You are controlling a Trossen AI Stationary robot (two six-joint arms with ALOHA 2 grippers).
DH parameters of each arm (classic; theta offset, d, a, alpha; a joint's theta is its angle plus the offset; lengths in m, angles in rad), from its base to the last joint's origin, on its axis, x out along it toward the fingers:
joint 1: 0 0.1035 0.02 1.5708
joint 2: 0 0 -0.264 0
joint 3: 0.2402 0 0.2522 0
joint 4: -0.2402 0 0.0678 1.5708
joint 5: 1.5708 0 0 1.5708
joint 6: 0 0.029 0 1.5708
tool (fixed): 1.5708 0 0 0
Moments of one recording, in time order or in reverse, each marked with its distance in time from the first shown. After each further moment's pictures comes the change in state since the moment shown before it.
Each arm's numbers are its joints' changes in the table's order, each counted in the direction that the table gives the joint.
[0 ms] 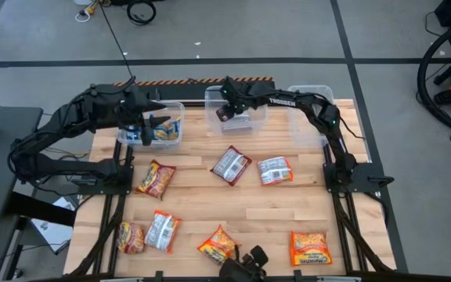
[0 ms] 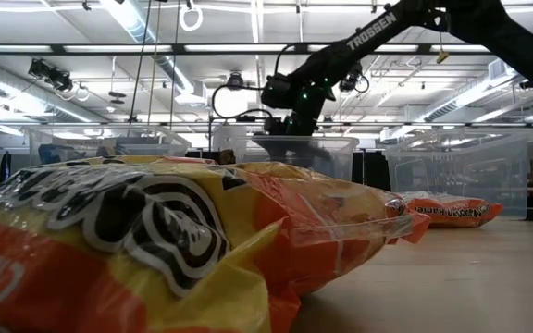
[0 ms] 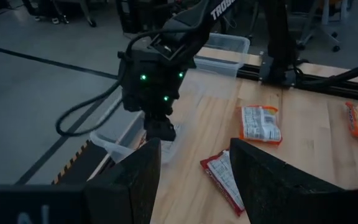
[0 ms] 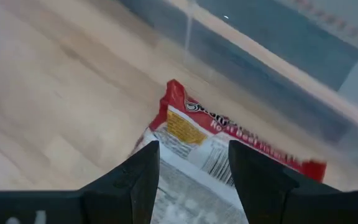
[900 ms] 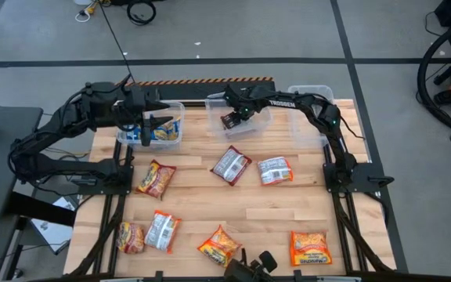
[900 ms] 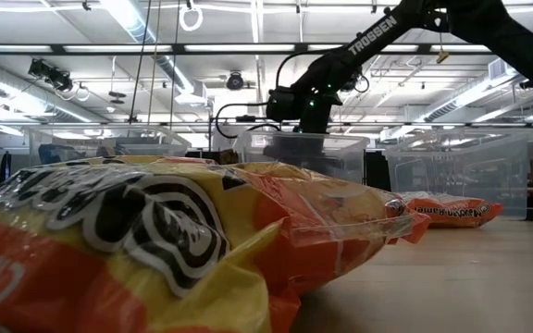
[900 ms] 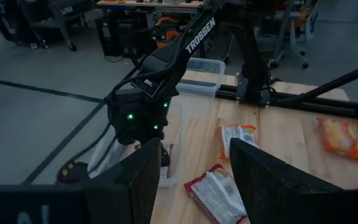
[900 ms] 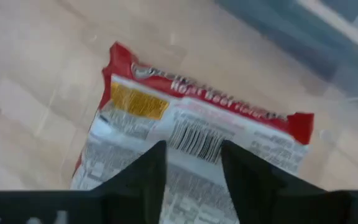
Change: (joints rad) left arm 0.000 -0.002 0.000 0.093 0.093 0.015; right arm -0.004 0.003 -0.068 -0.094 -0.015 0.013
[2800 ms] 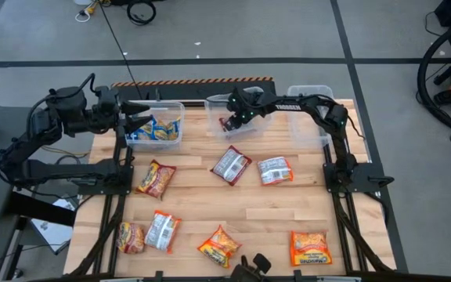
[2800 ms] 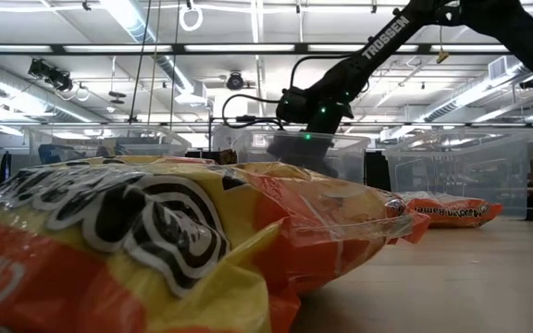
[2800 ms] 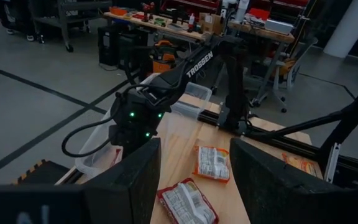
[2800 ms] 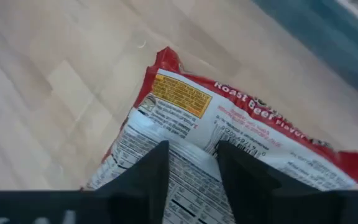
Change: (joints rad) left arm -0.002 0.164 0.000 -0.062 0.004 -0.213; right arm -0.003 0.073 -0.234 0.317 -0.145 -0.190
